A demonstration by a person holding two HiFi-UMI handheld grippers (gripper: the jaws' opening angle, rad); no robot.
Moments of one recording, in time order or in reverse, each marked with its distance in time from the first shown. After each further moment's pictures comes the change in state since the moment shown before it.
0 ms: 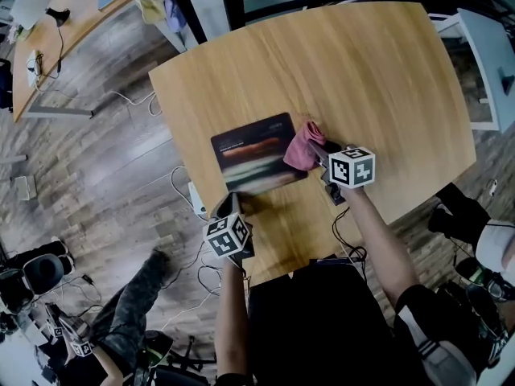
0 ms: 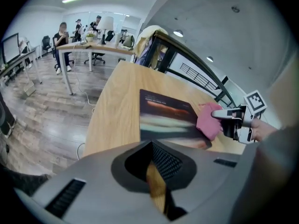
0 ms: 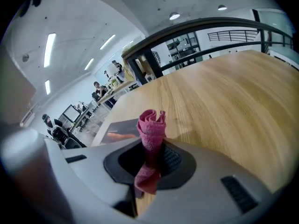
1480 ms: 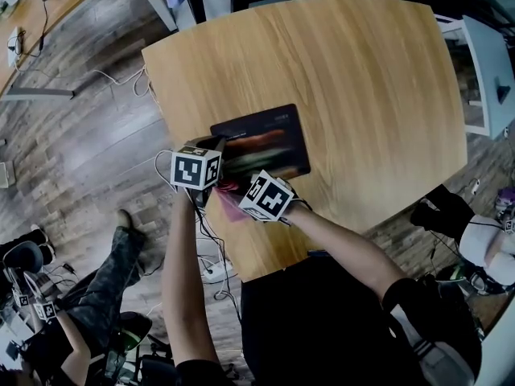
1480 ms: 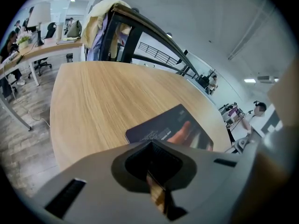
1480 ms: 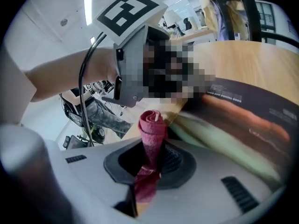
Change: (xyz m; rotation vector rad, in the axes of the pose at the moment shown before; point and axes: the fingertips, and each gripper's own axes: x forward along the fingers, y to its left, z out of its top) left arm 0.080 -0.010 0.111 0.437 0.232 -0.324; right arm 0.087 0.238 -0.133 -0.468 0.500 0.447
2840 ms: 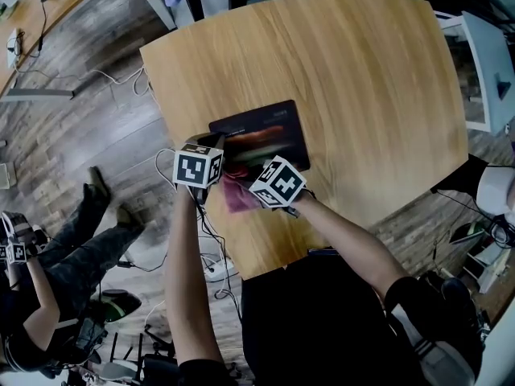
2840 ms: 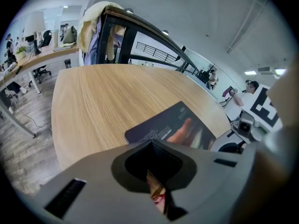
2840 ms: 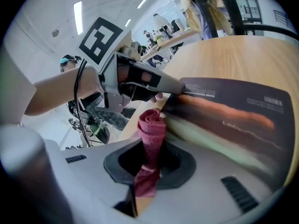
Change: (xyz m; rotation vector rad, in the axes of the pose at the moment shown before) left arm 0.000 0.000 -0.001 0.054 0.014 0.041; right arm -0.022 -0.029 -0.001 0.114 -0.043 -0.018
